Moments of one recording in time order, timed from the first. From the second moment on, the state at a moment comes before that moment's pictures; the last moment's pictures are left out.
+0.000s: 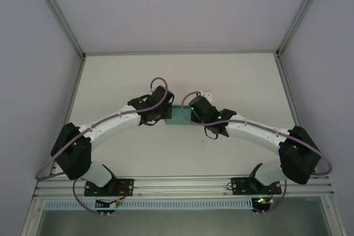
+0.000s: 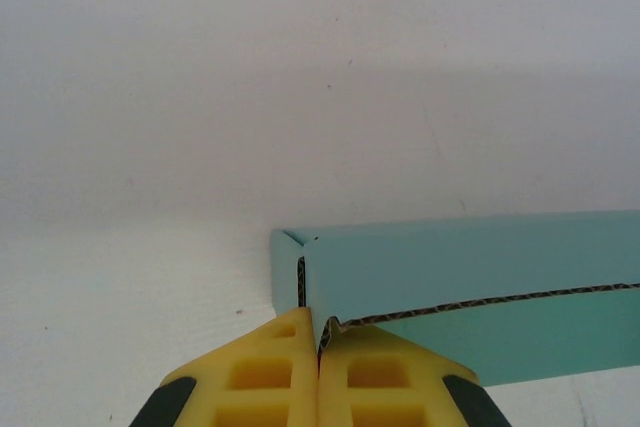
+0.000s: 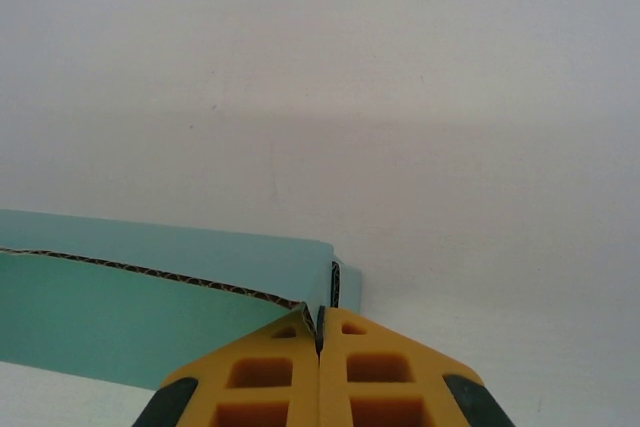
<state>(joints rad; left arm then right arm) -0.75 1.50 1.07 -0.56 -0.22 -0.64 0.86 1.41 0.90 -0.37 0.39 0.61</state>
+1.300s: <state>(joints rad) -0.80 1.53 1.00 -0.39 -0.35 -0.55 0.76 1.38 1.01 -0.34 0.49 0.48</state>
